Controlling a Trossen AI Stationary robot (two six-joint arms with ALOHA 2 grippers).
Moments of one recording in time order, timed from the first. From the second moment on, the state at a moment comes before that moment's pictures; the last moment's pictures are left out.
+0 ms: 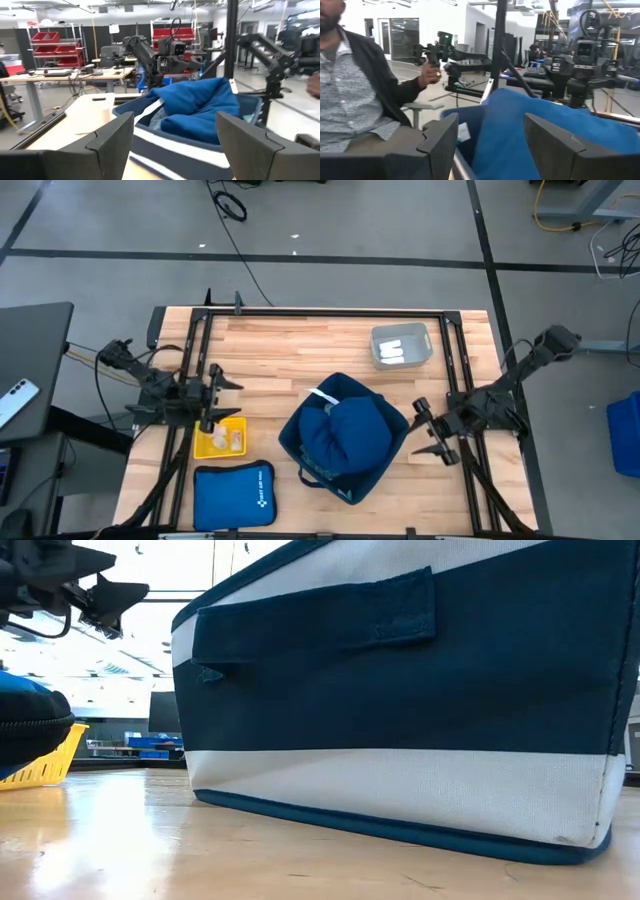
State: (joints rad) left arm -0.59 0.02 0.05 0.13 -0.58 0.12; right arm 0.68 0.66 0.01 0.76 0.20 -0.11
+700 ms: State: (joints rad) left arm -0.44 0.02 0.16 -0.09 -0.46 0.10; right arm 0.44 0.40 0.01 0.50 0.03 -0.08
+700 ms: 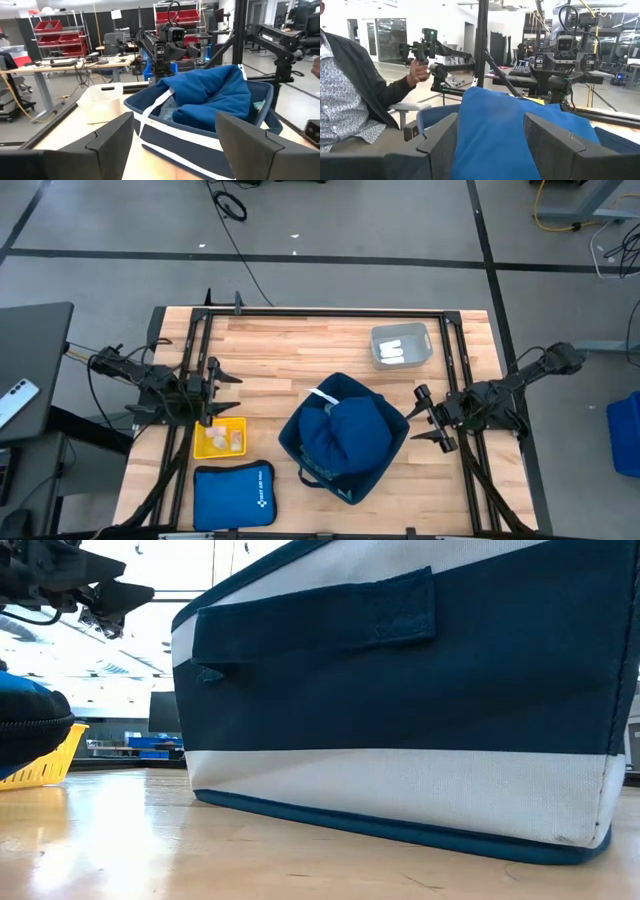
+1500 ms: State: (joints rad) left arm -0.44 0.00 0.17 -0.14 -0.50 0.08; right arm 0.44 0.01 0.01 0.09 0.03 -0.06
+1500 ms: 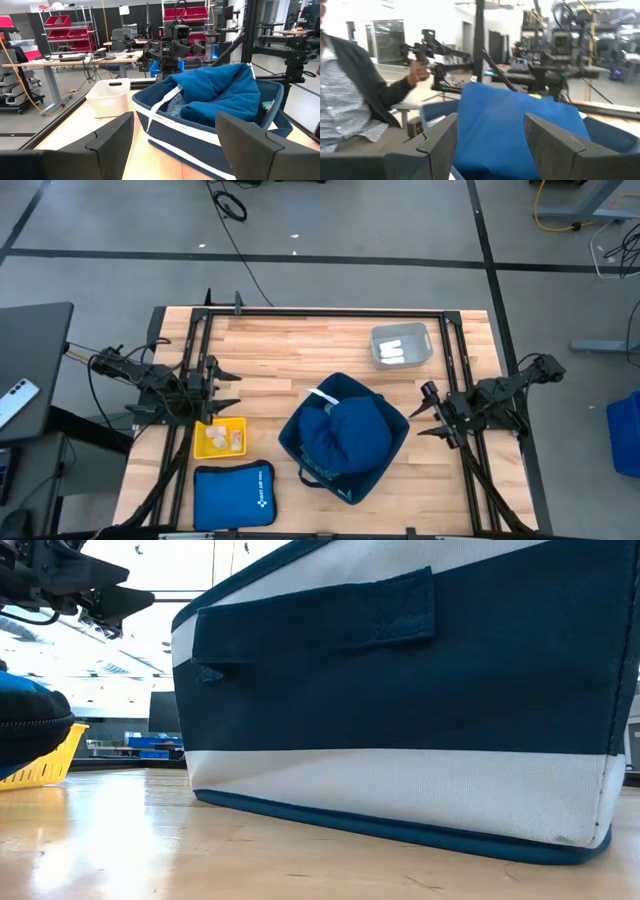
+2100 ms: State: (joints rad) left arm -0.44 0.00 0.17 -0.14 -0.52 0.08; right arm 0.22 0.02 0.01 0.02 0.07 -0.06
